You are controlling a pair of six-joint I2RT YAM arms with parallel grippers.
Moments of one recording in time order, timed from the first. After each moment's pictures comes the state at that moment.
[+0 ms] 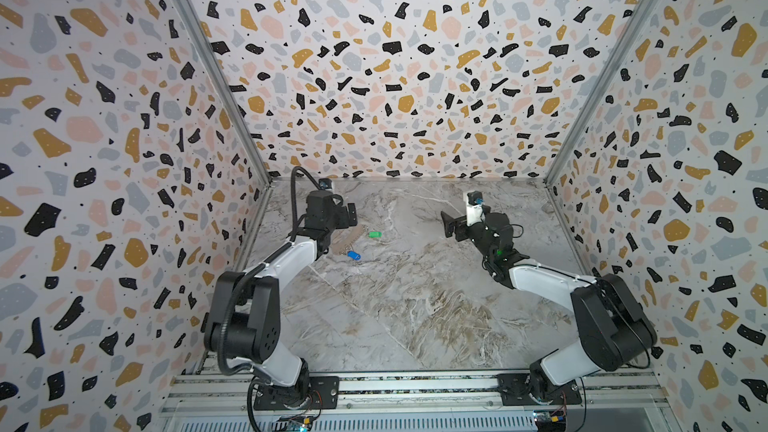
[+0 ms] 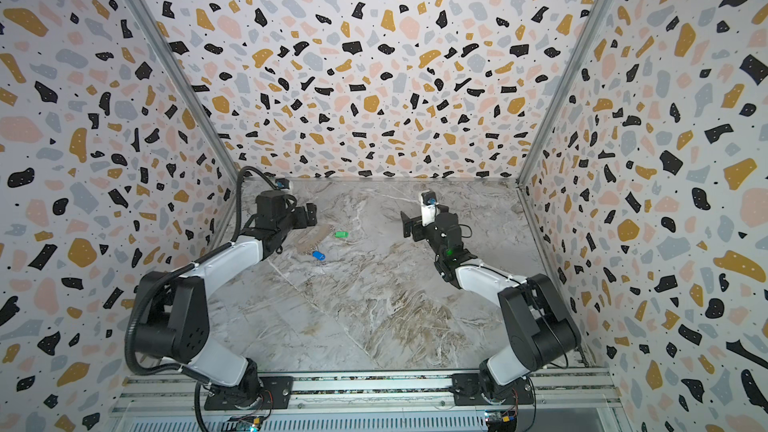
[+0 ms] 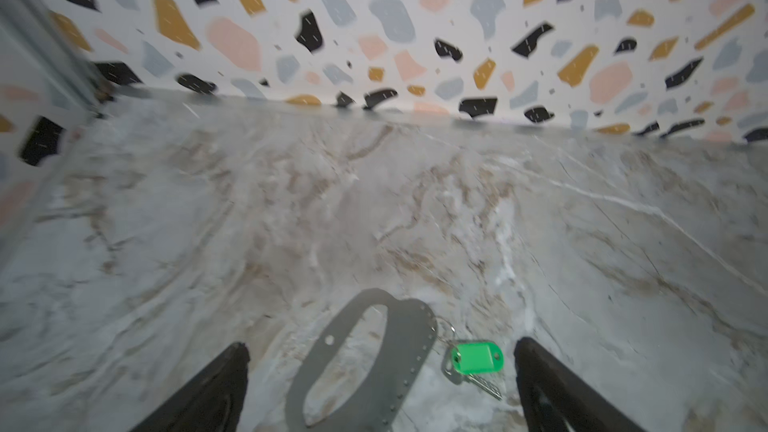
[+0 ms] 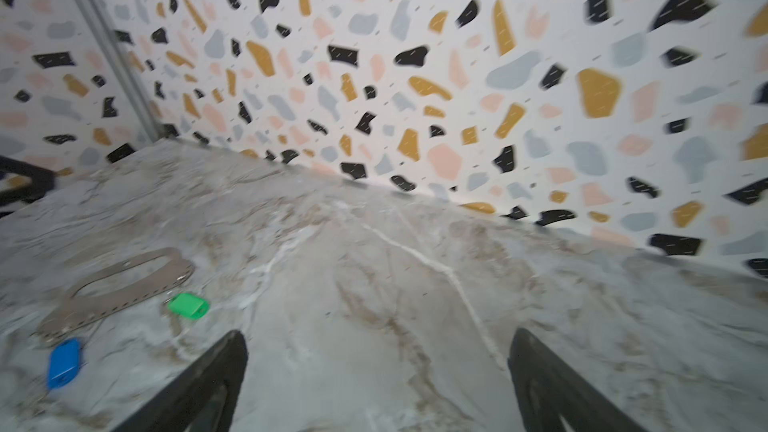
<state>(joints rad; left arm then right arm) -0.20 1.64 1.05 0.00 -0.03 -0.18 0.46 1.57 0.80 0.57 -0.02 0.05</state>
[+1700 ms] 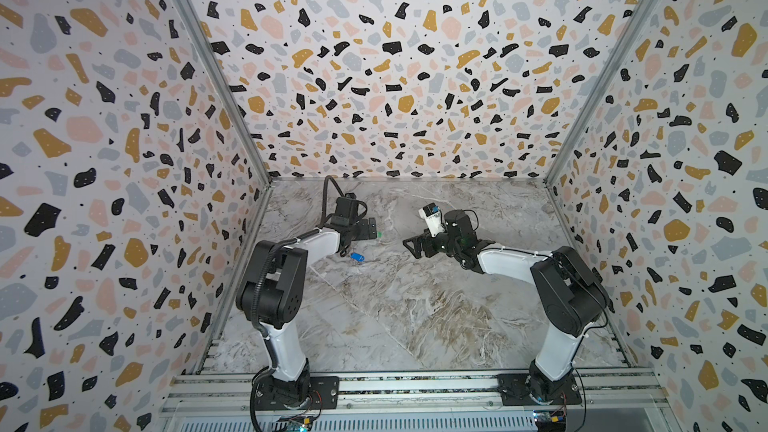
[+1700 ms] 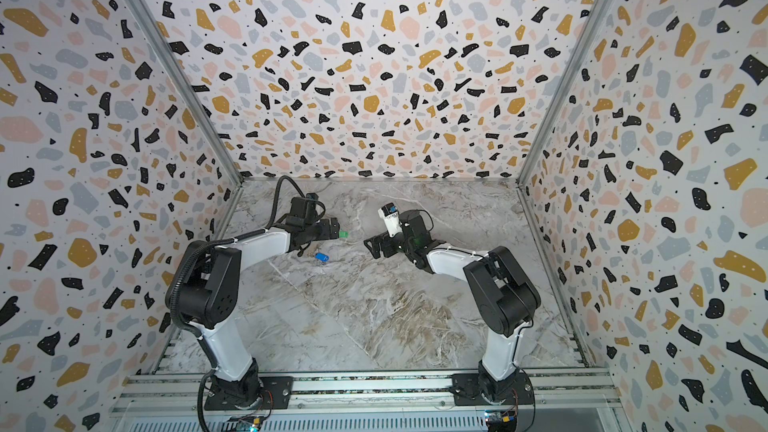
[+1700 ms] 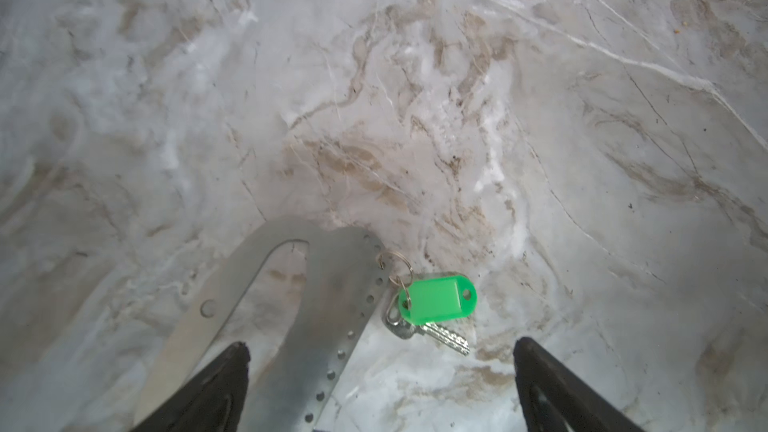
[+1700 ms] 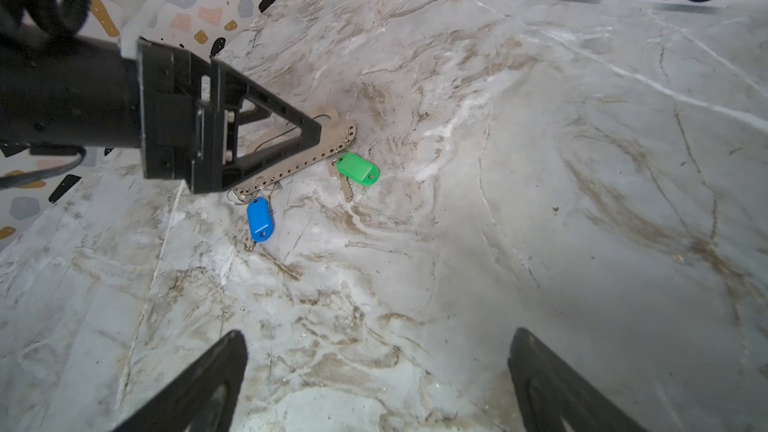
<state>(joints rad) -0.28 1.85 1.15 -0.10 -0.03 -0.26 0.58 1.81 1.02 0.24 -0.33 0.16</state>
